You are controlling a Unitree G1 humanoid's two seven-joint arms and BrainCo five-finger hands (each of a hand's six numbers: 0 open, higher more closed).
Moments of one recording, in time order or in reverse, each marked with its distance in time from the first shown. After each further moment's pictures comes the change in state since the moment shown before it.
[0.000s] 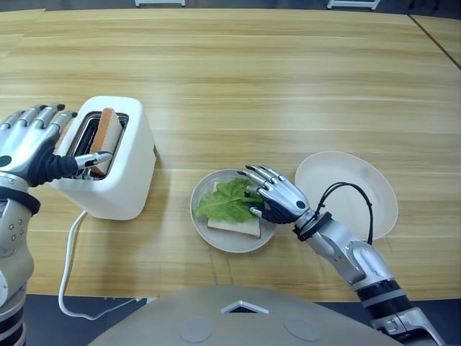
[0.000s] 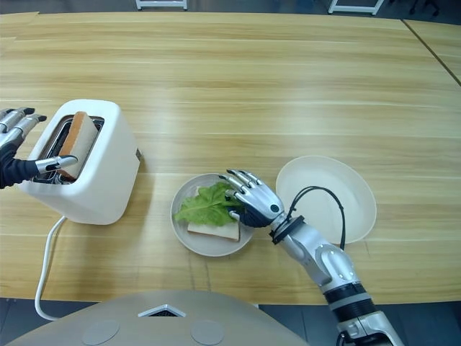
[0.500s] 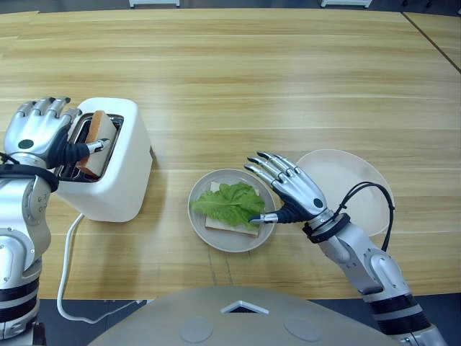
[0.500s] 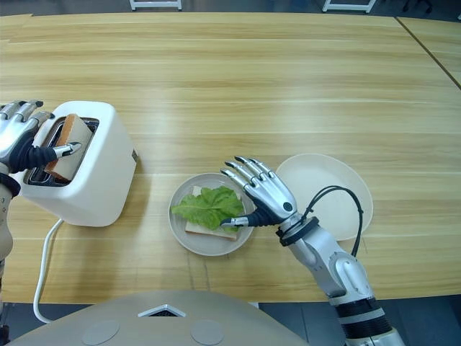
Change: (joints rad) left arm -0.167 -0.003 -0.160 0.163 0.158 -0.003 0.052; right arm 0.079 0.011 -0.109 -0.200 0.114 0.033 0.017
